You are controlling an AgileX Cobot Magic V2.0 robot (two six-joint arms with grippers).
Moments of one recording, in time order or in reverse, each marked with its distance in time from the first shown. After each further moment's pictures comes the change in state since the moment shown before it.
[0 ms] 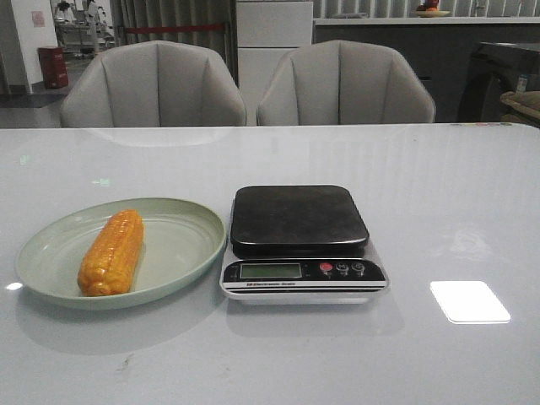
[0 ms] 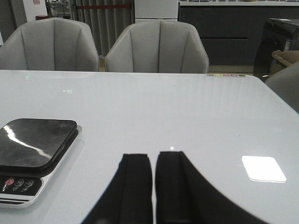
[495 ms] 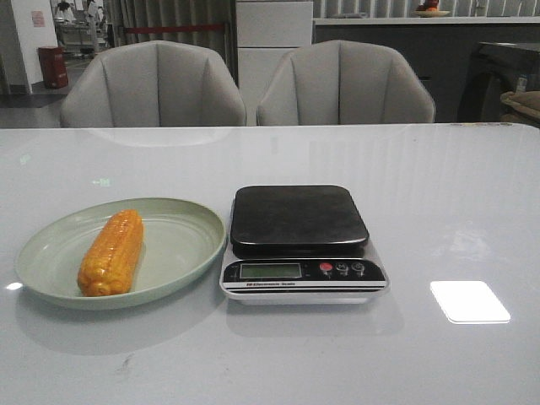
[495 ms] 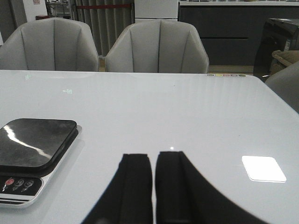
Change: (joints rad) left arm -0.005 0.179 -0.113 -0.002 0.068 0.000; right arm 0.000 0.000 0.000 0.000 0.000 0.000
